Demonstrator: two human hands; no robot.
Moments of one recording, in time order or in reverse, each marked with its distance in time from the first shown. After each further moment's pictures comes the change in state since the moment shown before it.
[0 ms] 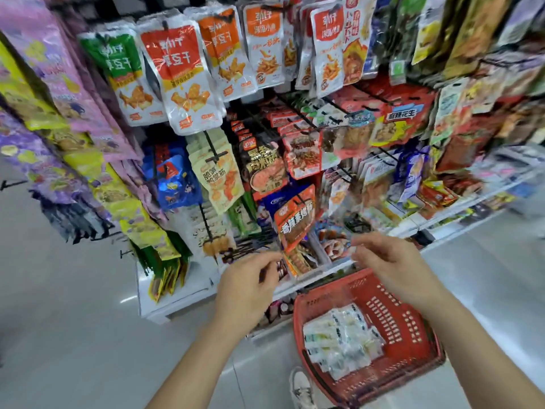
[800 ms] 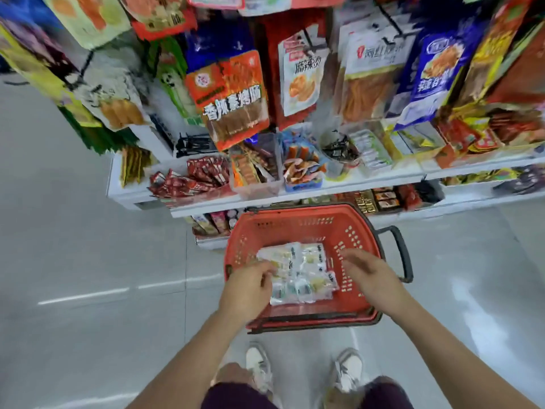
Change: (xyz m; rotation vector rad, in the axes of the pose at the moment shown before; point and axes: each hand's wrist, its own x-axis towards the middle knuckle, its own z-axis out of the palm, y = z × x) left_hand -0.086 0.010 0.375 0.090 -0.223 -0.475; right_hand -0.002 0.357 -0.044 0.023 -0.380 0.277
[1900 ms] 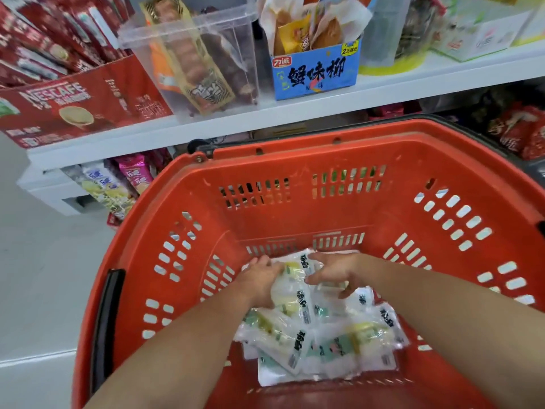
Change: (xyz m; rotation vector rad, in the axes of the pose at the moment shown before) left_hand 0.300 -0.266 0.352 0.560 -0.314 0.070; right_hand 0.395 0.299 0.220 -0.238 -0.534 0.235
